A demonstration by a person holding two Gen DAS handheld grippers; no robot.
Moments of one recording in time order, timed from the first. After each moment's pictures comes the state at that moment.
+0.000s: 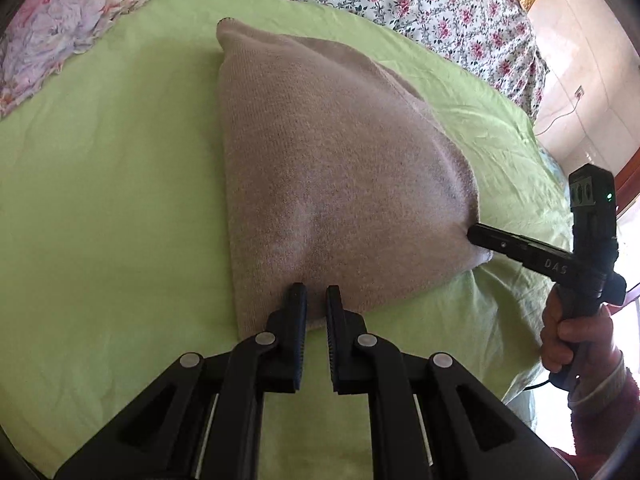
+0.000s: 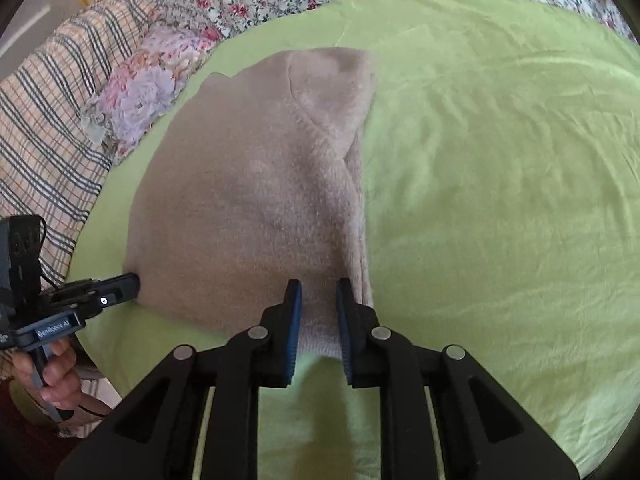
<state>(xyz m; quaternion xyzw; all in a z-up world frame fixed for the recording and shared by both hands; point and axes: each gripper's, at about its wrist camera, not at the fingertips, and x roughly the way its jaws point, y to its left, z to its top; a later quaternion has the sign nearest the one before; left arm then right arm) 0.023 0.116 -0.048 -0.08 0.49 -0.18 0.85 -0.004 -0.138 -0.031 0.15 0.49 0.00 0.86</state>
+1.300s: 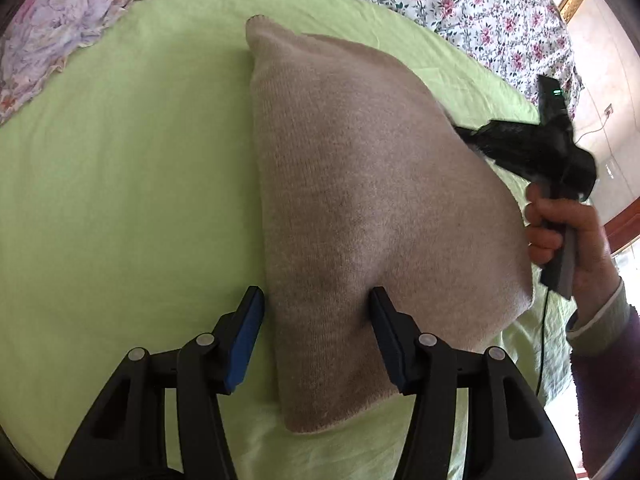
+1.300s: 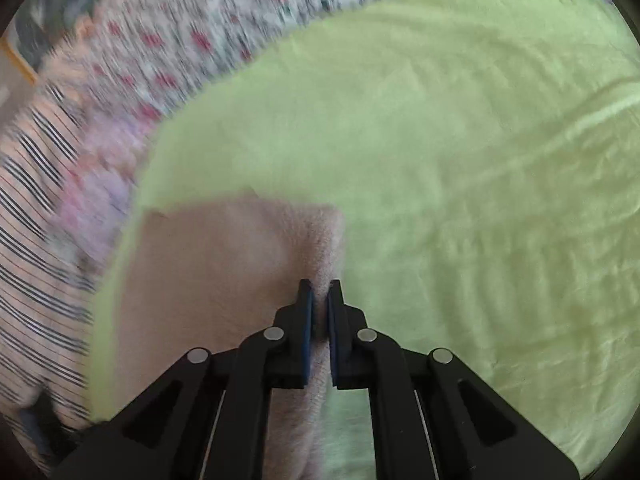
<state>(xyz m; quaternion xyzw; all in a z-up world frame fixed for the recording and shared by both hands) 0.086 0.131 -0.047 -0.09 0.52 -0.14 0.84 0.153 -0.204 -0.049 0.21 0.48 -0.06 0.85</state>
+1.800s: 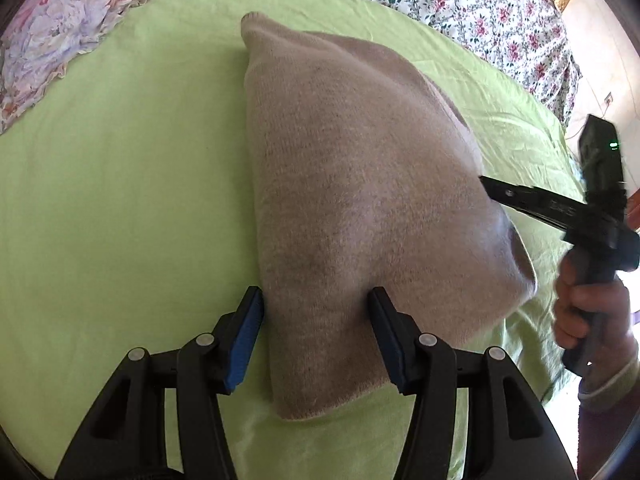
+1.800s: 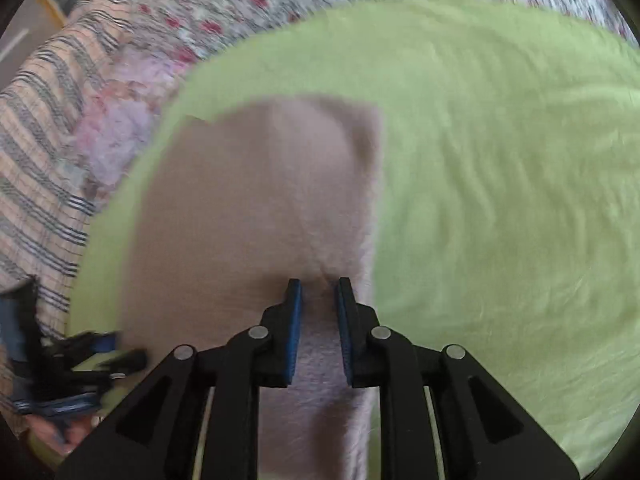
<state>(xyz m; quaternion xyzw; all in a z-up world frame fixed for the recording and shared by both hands) 0.076 0.122 -0.045 -0.07 0.52 -0.13 0.84 0.064 -0.147 -0.034 0.18 0.48 -0.04 0.86</state>
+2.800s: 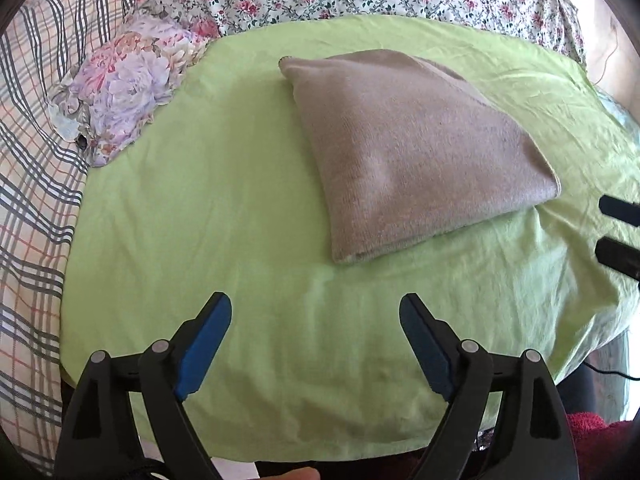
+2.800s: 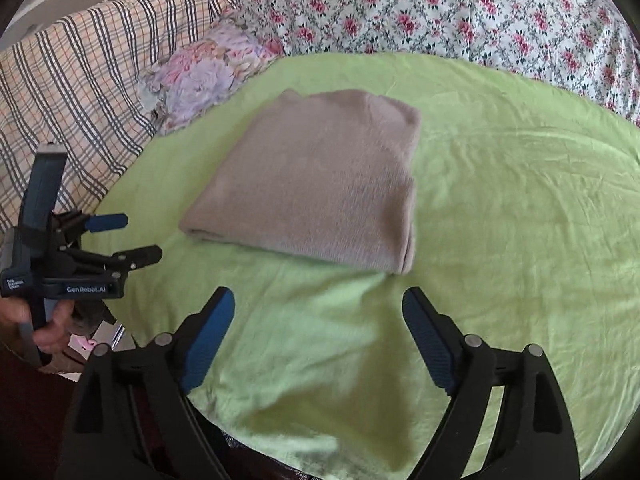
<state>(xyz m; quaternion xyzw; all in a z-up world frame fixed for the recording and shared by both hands) -0.037 0.116 -0.016 0.08 0.46 -0.02 0.88 -0.090 -0.033 0.010 0.03 0.44 0.01 0.90</state>
